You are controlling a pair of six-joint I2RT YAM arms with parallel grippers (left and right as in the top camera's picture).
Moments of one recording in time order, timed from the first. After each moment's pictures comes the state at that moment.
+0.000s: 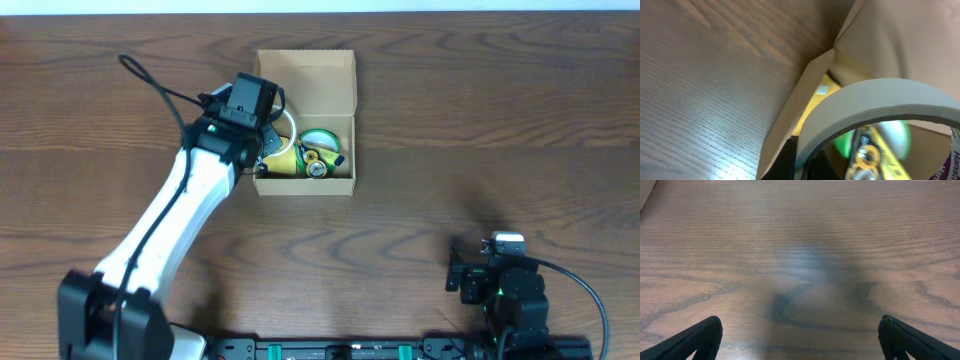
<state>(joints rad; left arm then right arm) -0.36 1.61 1.26 -0.80 -0.16 -0.85 0.14 0.02 0.20 -0.85 0.15 0.10</state>
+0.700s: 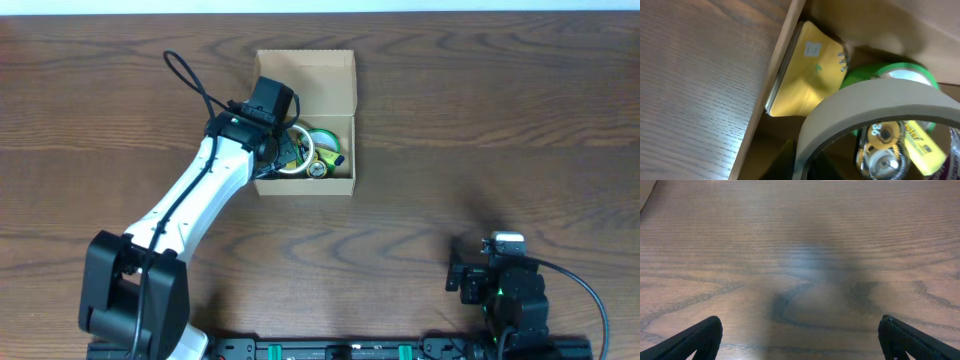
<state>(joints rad) -0.39 1.71 1.26 -0.81 -0.06 -0.76 0.14 0.02 0.20 -0.85 0.15 0.10</state>
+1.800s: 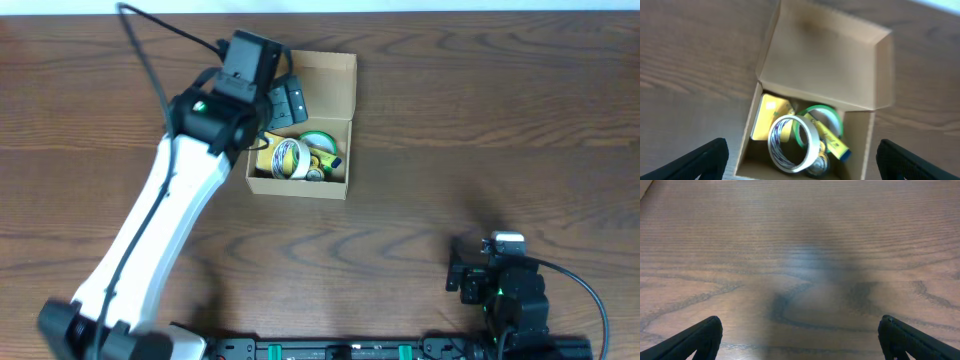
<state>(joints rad) -0.40 1.55 1.58 -0.95 -0.12 -0.55 0.14 0.02 0.20 -0.85 0.15 0.10</state>
